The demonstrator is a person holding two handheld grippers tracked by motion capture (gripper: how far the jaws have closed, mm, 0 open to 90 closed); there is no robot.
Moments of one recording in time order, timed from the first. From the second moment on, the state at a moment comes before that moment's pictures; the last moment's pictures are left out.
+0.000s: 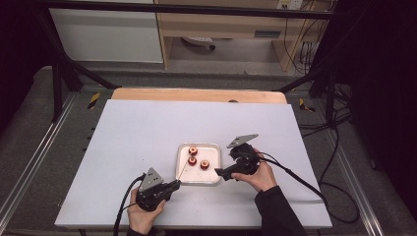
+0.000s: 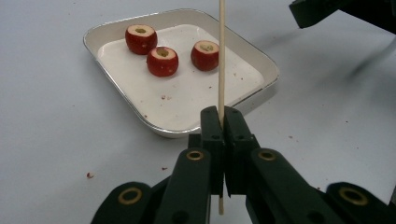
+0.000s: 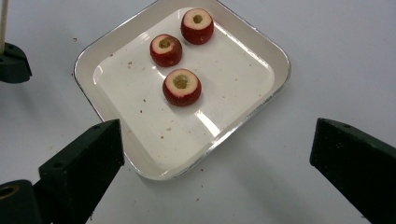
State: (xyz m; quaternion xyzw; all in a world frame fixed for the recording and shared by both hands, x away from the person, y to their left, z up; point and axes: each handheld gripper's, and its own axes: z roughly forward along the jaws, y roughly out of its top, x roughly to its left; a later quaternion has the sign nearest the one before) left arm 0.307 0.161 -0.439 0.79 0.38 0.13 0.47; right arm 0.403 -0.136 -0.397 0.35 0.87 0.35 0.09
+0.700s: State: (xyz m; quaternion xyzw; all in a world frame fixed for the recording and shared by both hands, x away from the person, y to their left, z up) left arm 0.307 0.163 -0.445 0.79 0.38 0.13 0.47; right arm 0.437 -0.080 -0.400 0.30 0.92 0.26 0.04
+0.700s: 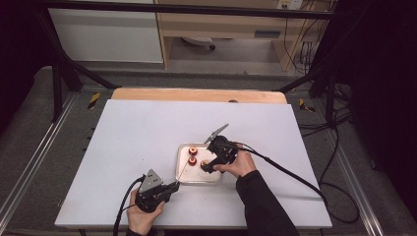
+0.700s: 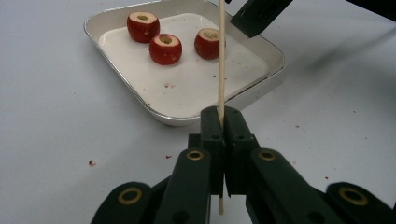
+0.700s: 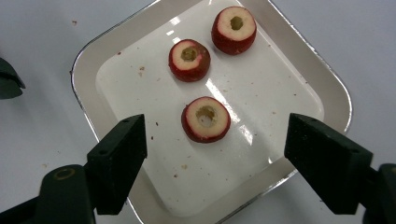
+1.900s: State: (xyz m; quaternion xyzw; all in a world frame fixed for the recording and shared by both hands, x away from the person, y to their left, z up) left arm 0.307 0.164 -0.448 0.79 0.38 0.12 0.46; right arm 0.452 -0.057 -0.415 0.15 0.97 0.20 0.03
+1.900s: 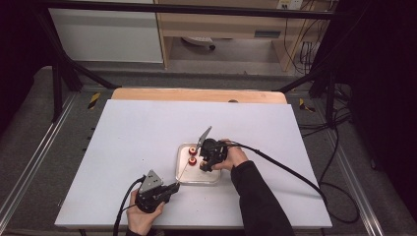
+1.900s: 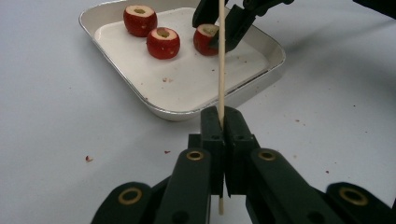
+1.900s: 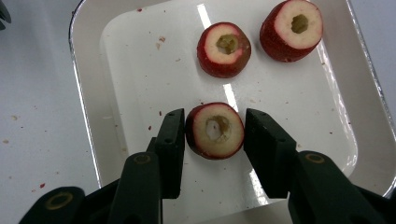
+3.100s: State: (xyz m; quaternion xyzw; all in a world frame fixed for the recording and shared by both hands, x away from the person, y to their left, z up) left arm 0.299 0.147 -0.442 0.76 0.39 0.13 0.50; right arm 0.423 -0.122 -0.365 0.40 0.80 0.45 0.01
